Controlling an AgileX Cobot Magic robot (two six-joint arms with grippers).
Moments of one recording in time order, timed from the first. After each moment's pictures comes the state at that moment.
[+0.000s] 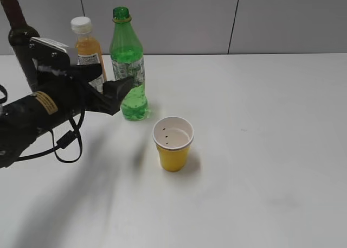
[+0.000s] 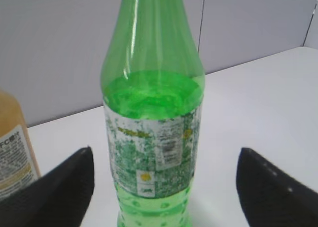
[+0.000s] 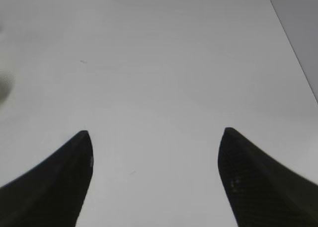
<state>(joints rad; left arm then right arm) -0.40 1.90 -0.64 0.09 -1.03 -0.02 0.07 0.00 -0.41 -0.01 0.94 -0.01</state>
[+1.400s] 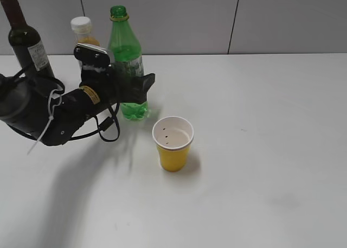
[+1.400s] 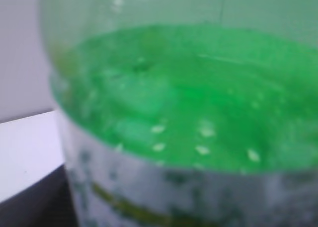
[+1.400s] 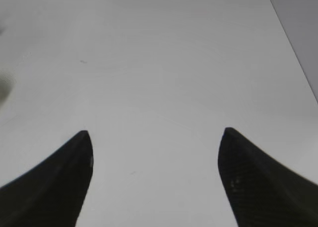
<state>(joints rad) -0.40 2.23 -1.00 0.09 -0.99 -0.08 0.07 0.00 -0.41 -0.01 0.94 -0.01</state>
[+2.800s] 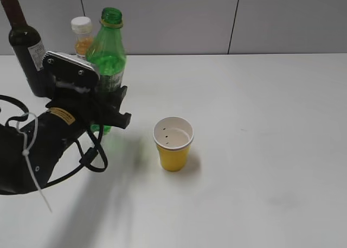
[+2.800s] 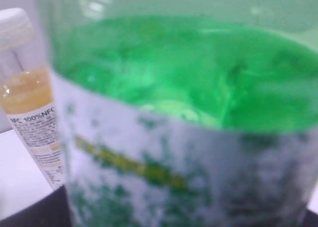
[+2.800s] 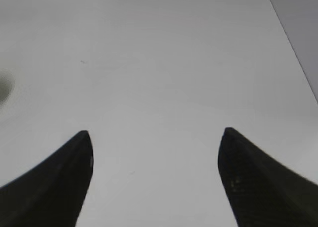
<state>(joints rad) -0.63 1.90 -0.61 -0.49 -1.02 0.40 0.07 0.00 -0.41 -0.01 0.94 -0.01</state>
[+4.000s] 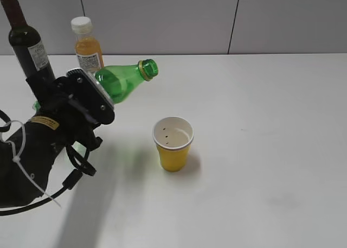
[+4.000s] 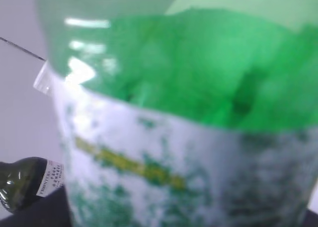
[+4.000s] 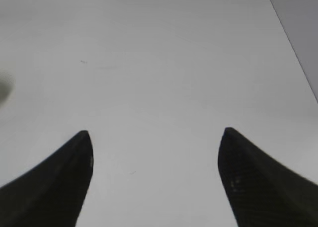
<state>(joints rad) -0.71 1.83 -0.54 -0.83 -1.04 1.28 0.07 0.00 -0.41 -0.01 0.94 -0.01</state>
